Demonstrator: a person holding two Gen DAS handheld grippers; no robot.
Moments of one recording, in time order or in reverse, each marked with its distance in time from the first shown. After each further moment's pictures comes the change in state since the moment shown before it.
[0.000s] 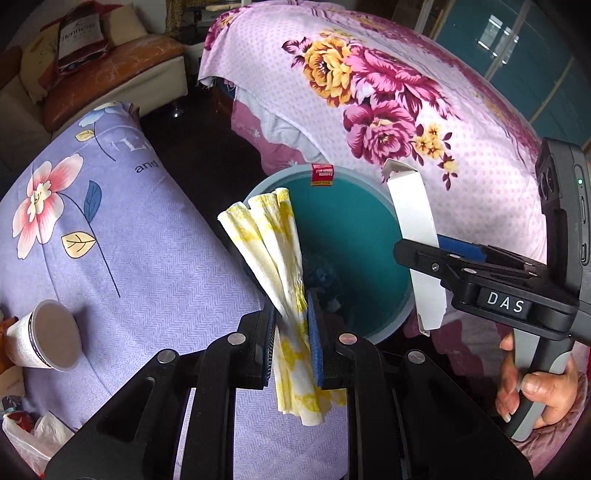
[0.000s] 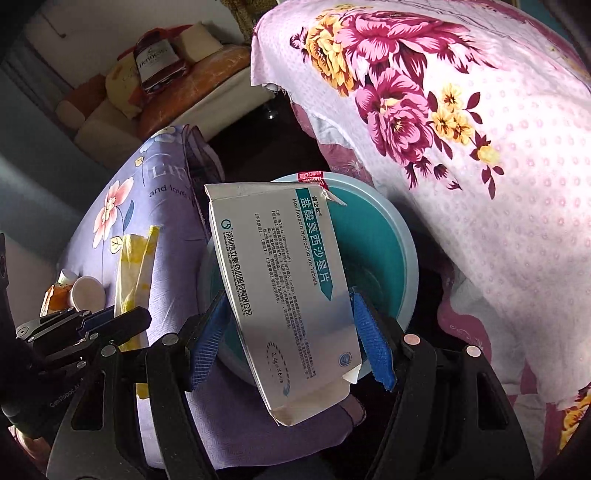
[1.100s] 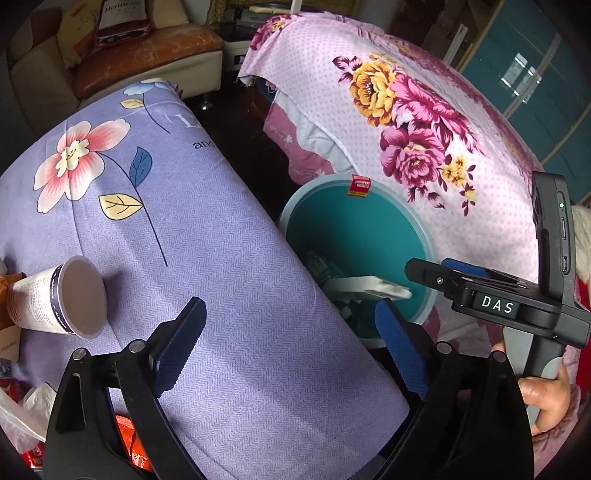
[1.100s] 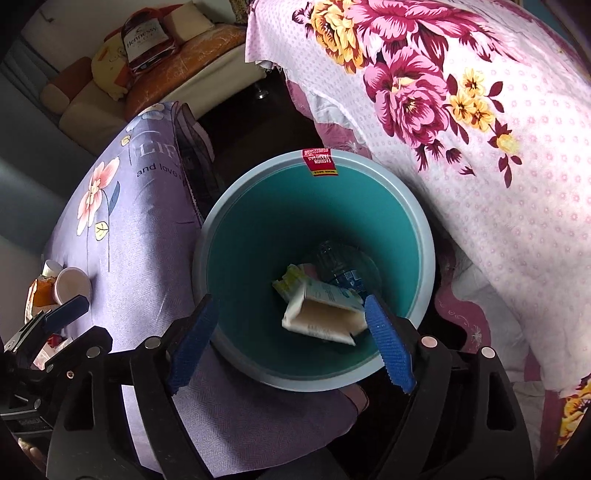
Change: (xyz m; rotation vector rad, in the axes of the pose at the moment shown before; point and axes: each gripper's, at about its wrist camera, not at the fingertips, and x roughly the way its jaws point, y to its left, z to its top) left arm -0.021 0.052 -0.025 -0.153 -0.050 -0.008; right arm 0.019 0.026 -0.003 -0.007 0.083 -0.064
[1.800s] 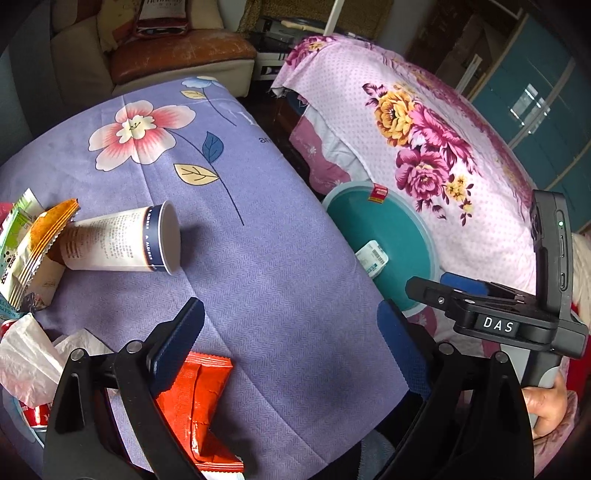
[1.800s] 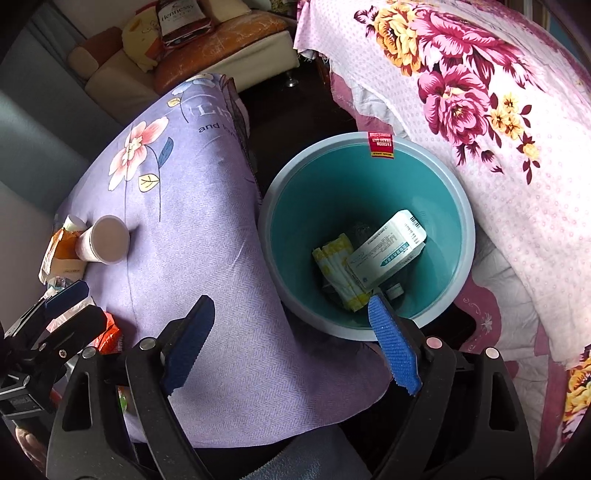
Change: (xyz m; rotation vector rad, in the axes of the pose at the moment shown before) left arm -0.060 0.052 -0.043 -0.095 -0.066 -0.002; right arm -0.020 0.067 -0.037 -0.116 0.032 0.012
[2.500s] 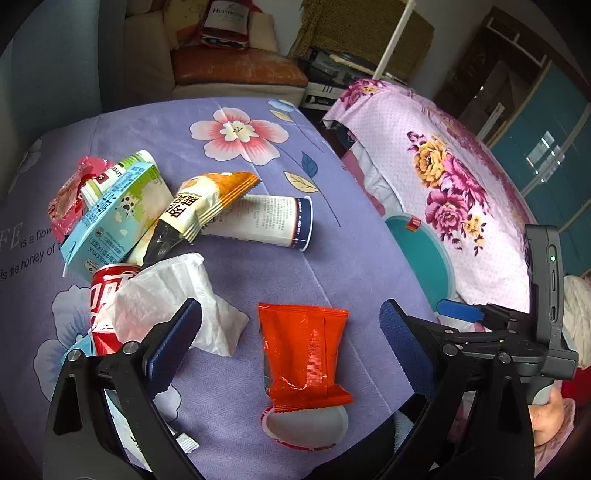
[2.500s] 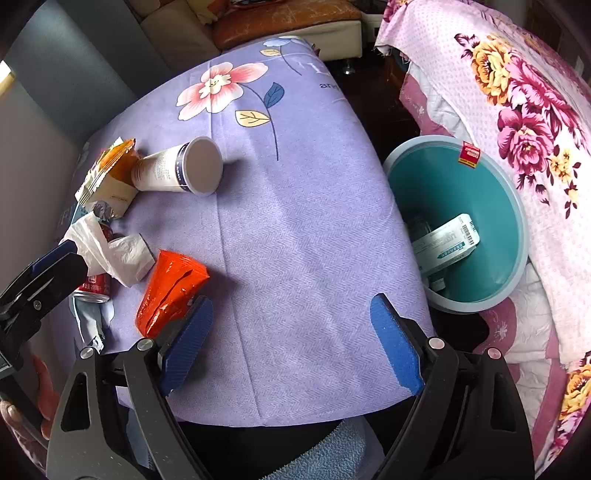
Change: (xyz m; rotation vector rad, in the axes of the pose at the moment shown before) left arm -0.080 0.098 -0.045 -0.142 -0.113 0.032; right arm 0.007 0.122 -0.038 -0.203 0.077 0.002
